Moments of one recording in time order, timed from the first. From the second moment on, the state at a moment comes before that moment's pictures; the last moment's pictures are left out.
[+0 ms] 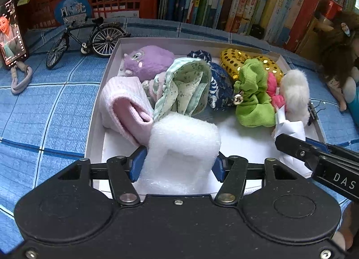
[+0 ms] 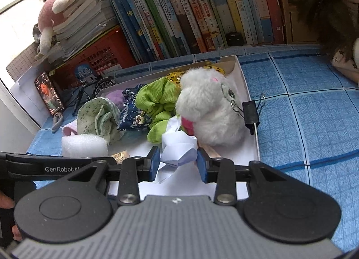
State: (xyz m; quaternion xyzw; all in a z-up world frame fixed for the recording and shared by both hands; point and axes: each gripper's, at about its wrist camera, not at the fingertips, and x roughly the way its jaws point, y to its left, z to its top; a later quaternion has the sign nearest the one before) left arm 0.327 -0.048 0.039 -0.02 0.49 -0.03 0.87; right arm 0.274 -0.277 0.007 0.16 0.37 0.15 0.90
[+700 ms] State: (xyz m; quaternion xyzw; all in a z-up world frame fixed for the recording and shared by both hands) left arm 0.255 -0.036 0.113 -0.01 0.40 -0.06 0.92; right arm 0.208 -0.270 0.076 0.13 0.28 0.13 0.94
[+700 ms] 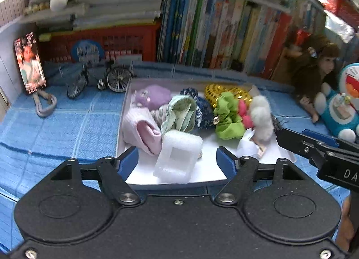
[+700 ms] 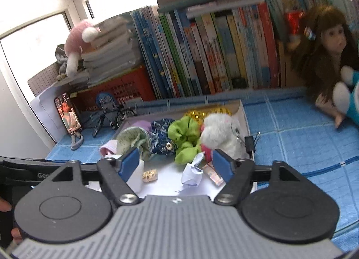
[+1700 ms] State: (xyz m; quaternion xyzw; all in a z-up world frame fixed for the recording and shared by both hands) left arm 0.067 -0.021 0.120 -0.01 0.24 -0.11 0.96; right arm 0.044 -0.257 0.083 0.05 0.12 0.06 0.99
